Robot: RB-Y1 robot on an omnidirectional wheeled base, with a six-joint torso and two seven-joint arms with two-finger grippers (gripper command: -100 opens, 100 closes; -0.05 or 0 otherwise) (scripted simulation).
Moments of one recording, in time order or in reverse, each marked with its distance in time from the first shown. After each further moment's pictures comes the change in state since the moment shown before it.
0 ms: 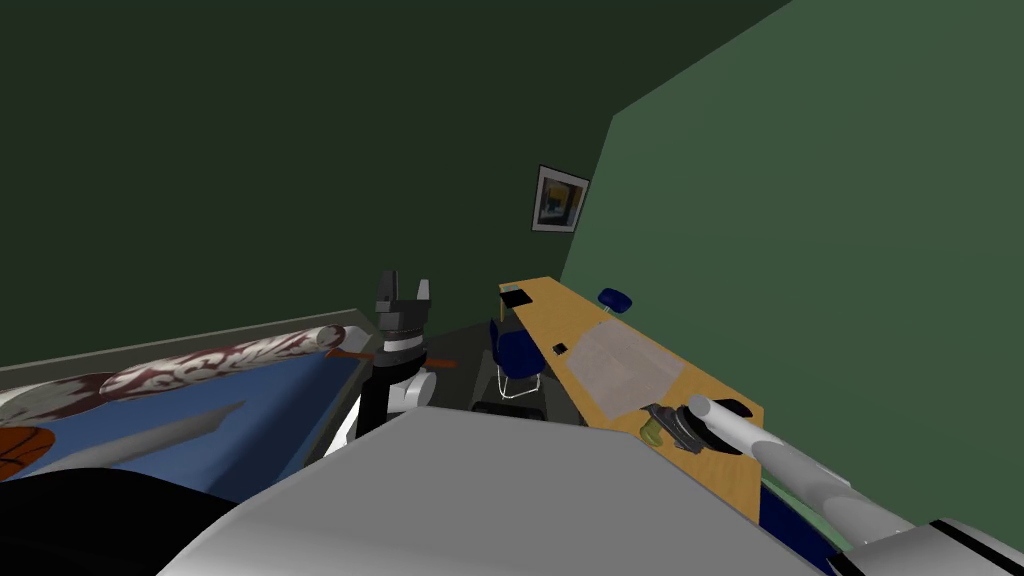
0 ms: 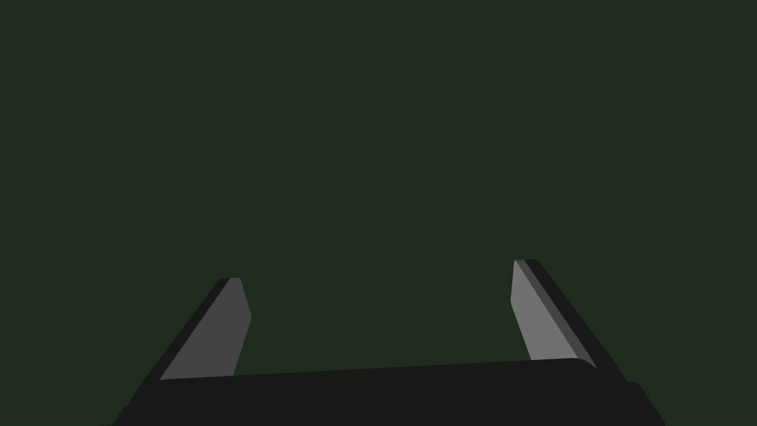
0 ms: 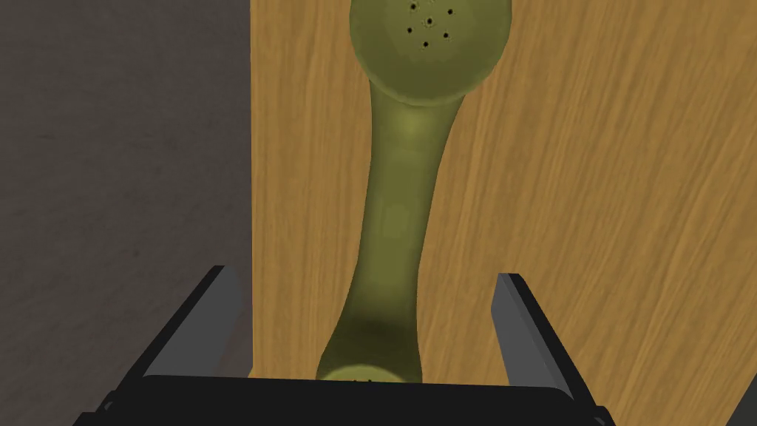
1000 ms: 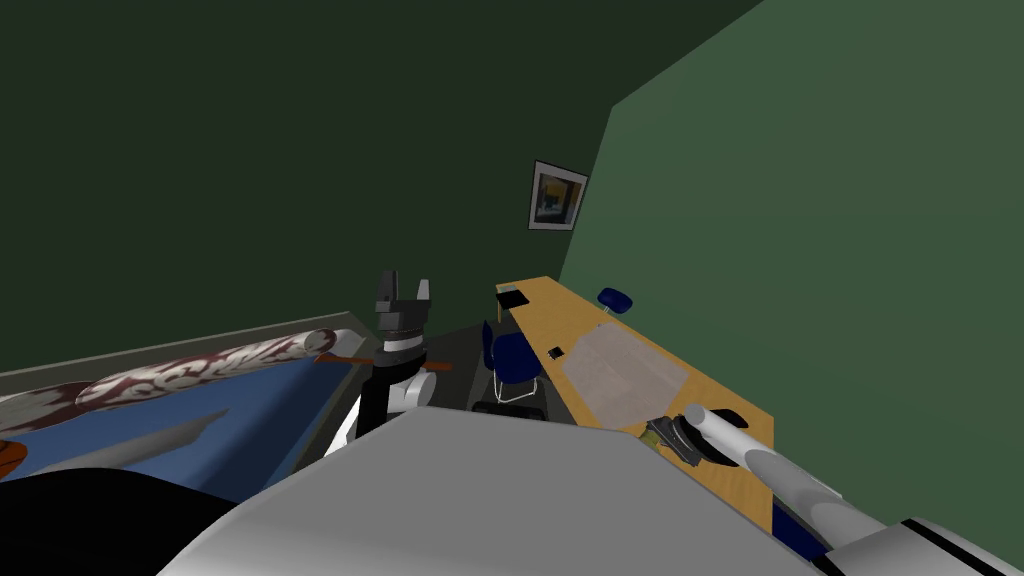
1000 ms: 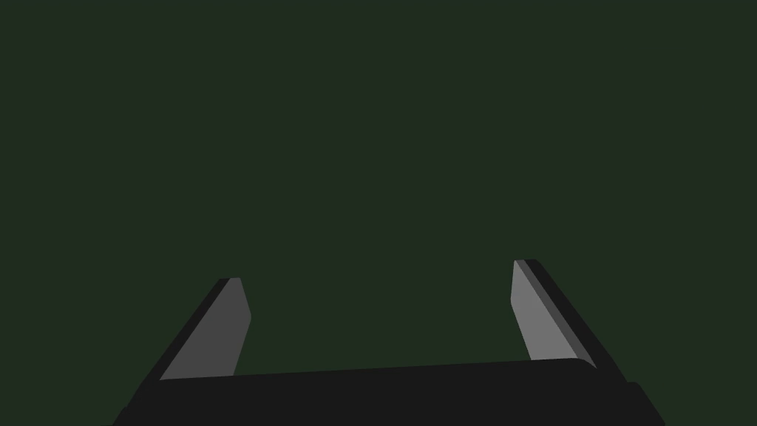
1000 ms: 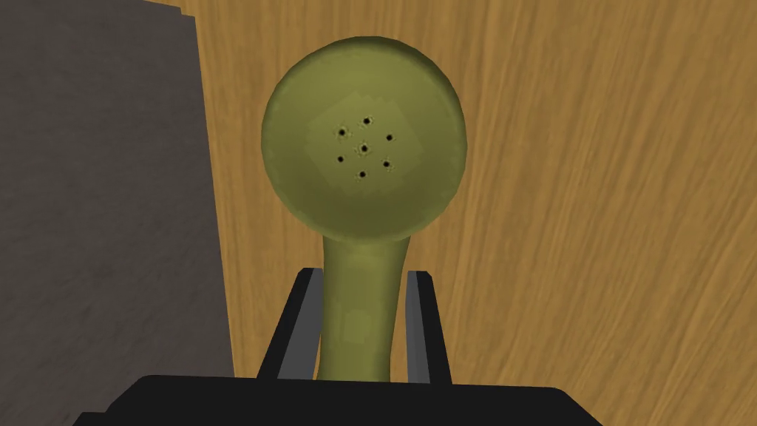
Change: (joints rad) left arm 0.000 0.000 0.000 0.000 0.000 0.000 0.000; right arm 0.012 0.054 0.008 0.050 0.001 -0.018 -0.002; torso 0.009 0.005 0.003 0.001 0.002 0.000
